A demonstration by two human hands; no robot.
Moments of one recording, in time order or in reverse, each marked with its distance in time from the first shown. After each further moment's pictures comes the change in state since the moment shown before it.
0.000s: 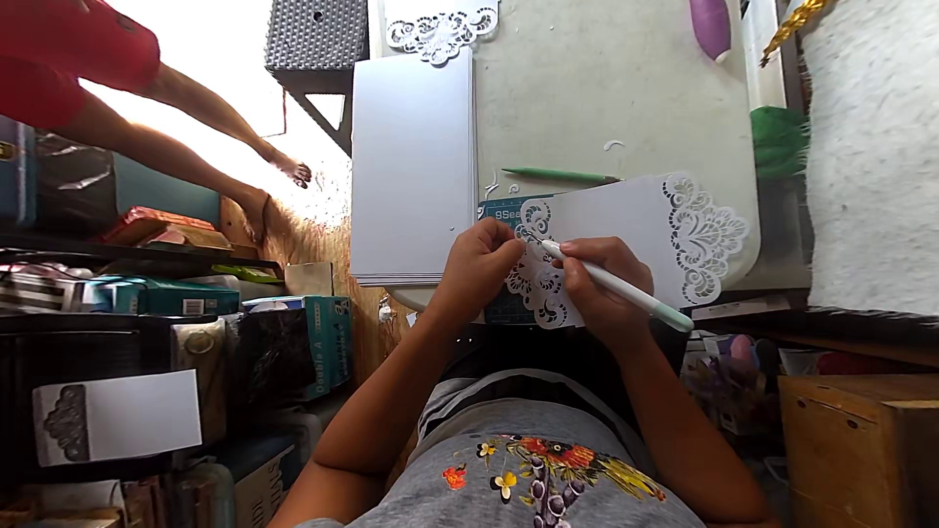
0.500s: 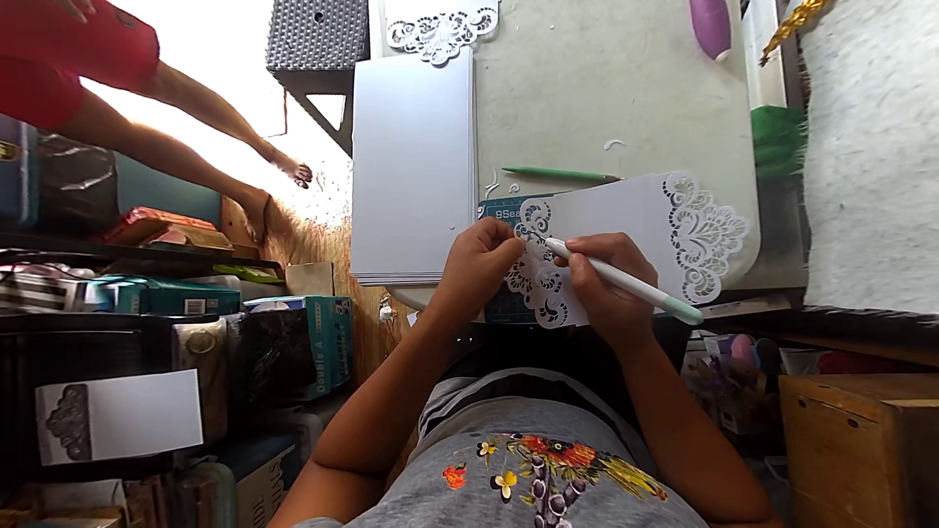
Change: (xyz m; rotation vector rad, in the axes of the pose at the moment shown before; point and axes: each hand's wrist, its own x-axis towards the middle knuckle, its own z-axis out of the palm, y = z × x) left_hand -0.001 0.000 0.001 -0.045 0.009 -0.013; right_hand 0.001 -0.001 -0.001 0.030 0.028 0.017
